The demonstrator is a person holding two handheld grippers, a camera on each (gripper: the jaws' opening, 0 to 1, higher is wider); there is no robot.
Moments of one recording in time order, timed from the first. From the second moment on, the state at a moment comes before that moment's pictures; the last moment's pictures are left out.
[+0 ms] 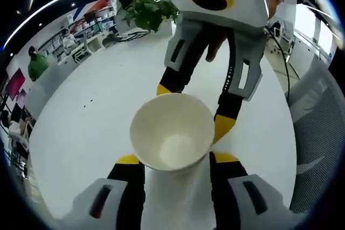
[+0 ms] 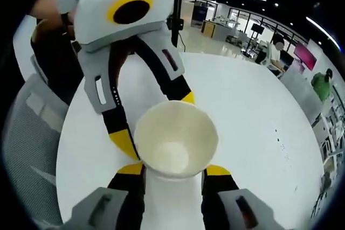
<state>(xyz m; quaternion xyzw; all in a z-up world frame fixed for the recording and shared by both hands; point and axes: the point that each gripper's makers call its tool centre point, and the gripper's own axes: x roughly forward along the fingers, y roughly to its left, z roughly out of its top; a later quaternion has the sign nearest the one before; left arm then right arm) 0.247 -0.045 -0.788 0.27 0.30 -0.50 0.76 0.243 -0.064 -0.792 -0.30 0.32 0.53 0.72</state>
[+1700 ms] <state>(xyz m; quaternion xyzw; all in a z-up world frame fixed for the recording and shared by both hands) 0.190 0.047 -0.743 0.15 0.29 -0.38 0.87 0.188 -0.122 -0.776 -0.18 0.34 0.43 0.82</state>
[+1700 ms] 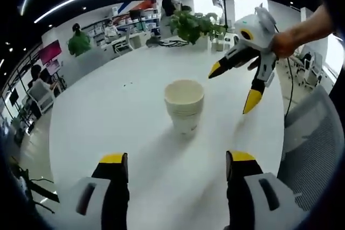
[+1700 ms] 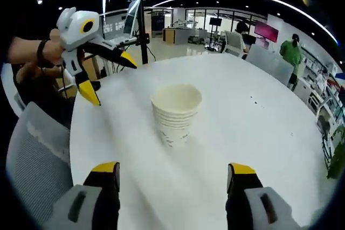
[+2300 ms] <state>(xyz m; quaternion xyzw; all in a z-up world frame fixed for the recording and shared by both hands) 0.159 0.068 -0.746 0.11 0.29 -0.35 0.88 0.151 -0.148 -0.778 -0.12 0.34 0.39 0.85</state>
